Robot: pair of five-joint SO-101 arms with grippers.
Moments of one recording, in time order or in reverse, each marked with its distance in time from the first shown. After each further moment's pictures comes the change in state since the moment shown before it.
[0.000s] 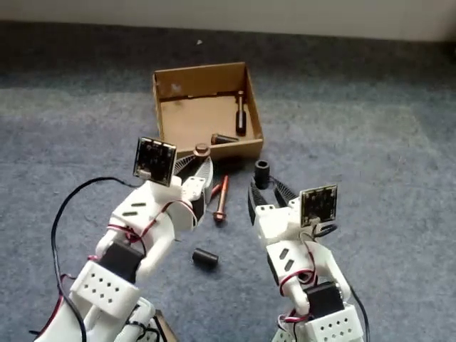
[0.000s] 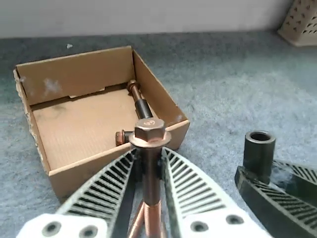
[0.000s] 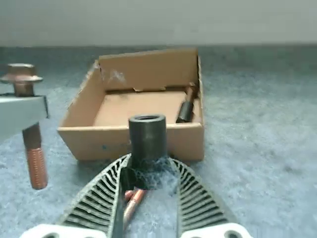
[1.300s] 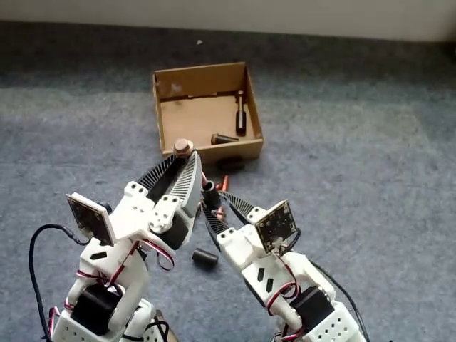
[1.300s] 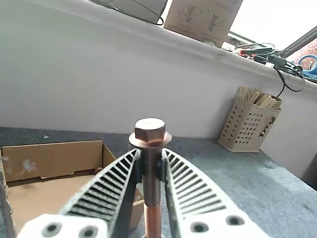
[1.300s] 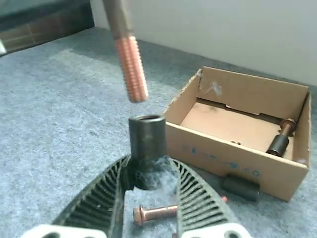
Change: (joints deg) left arm 1.6 -36.8 7.6 2.5 6.5; right arm -18.8 -0.9 0.0 -2.4 6.3
